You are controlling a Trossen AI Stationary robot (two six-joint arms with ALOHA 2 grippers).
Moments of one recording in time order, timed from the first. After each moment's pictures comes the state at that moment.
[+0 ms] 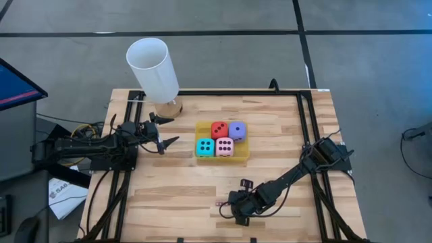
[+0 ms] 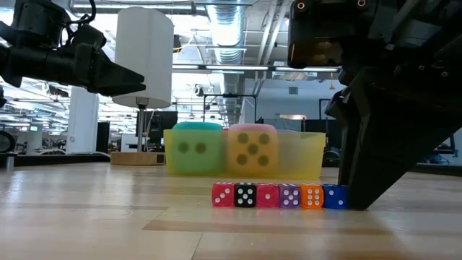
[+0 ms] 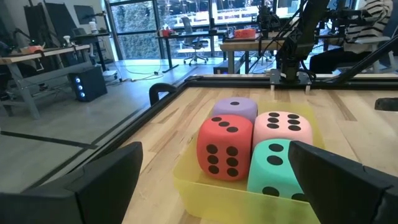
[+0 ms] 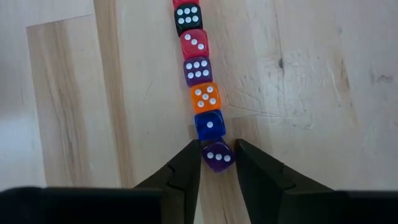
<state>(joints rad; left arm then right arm) 0.29 0.52 0.01 0.47 -0.07 0.09 0.60 2.03 1.29 -0.49 0.21 0.73</state>
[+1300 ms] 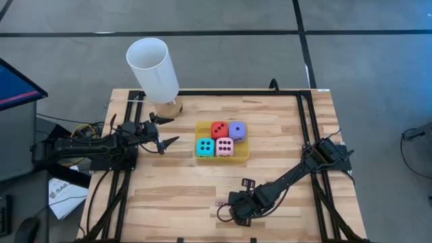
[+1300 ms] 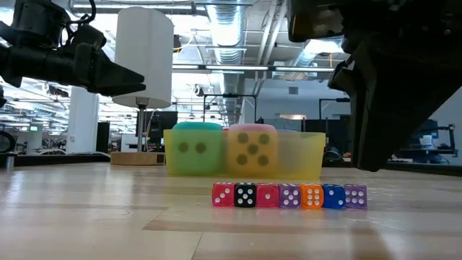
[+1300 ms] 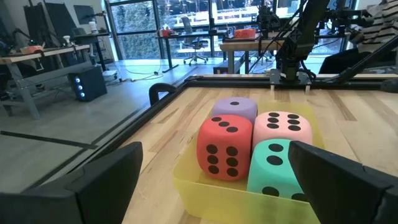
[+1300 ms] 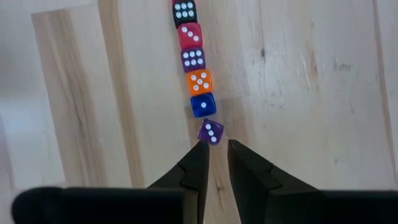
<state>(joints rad) 0.29 0.52 0.01 0.47 -0.07 0.09 0.60 2.03 1.43 -0.72 0.21 0.73</state>
